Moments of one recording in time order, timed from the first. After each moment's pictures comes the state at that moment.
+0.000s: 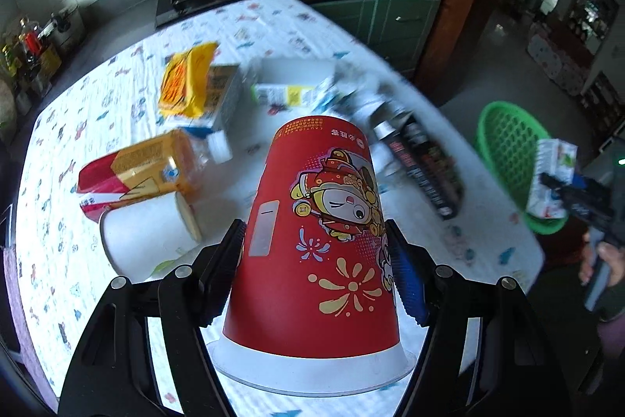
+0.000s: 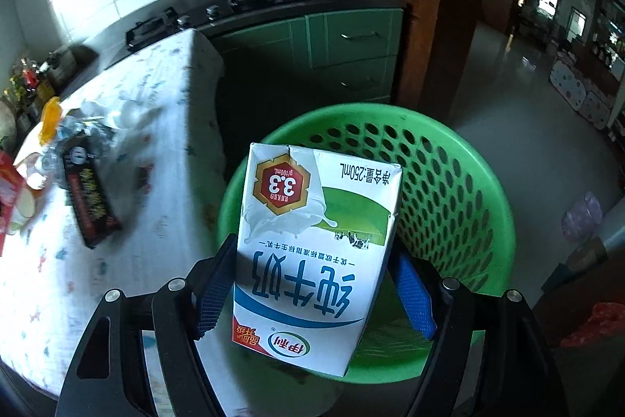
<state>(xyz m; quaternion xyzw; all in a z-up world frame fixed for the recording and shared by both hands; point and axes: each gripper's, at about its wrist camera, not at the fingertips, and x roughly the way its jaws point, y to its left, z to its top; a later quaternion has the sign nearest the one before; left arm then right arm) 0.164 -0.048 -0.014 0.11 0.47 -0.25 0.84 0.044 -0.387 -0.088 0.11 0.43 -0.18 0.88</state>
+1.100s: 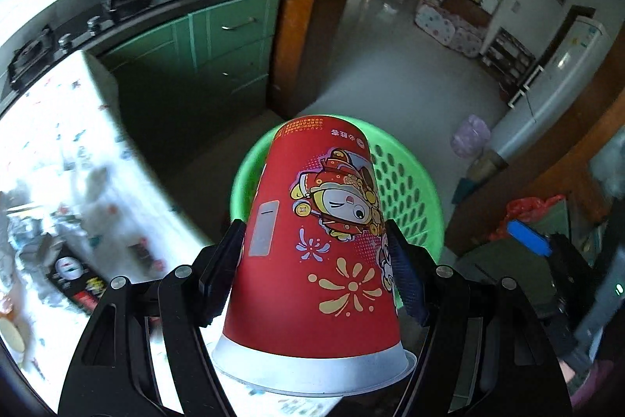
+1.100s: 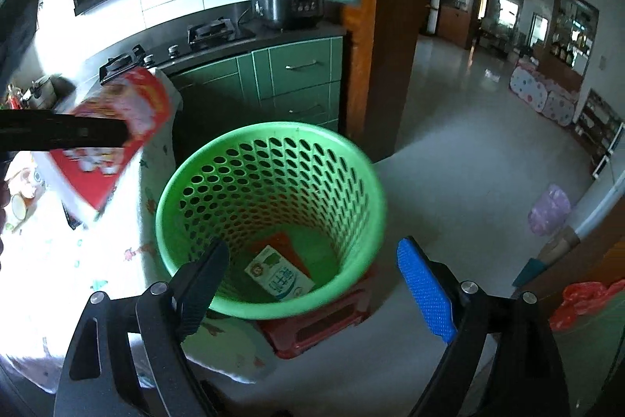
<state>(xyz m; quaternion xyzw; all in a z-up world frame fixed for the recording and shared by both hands) 0.102 -0.320 -0.017 0.13 0.46 -0.44 0.76 -0.074 -0.426 -0.047 0.10 0.37 -0.25 0.89</state>
